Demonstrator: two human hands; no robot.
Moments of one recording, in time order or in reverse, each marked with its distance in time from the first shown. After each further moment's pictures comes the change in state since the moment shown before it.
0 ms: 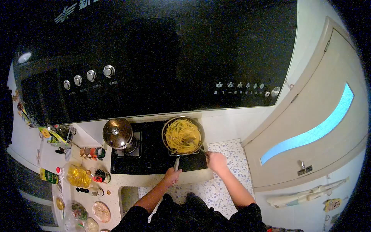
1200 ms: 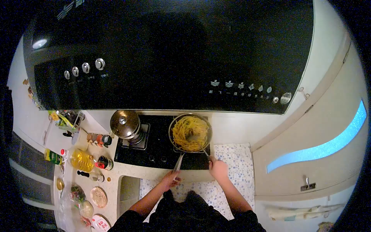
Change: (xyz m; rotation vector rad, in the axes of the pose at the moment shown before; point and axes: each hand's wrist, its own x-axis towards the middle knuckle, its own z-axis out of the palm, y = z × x) left_hand -0.035 -0.037 0.003 -0.583 -0.217 -0.171; right_hand -0.011 0.028 0.052 0.190 0.145 -0.062
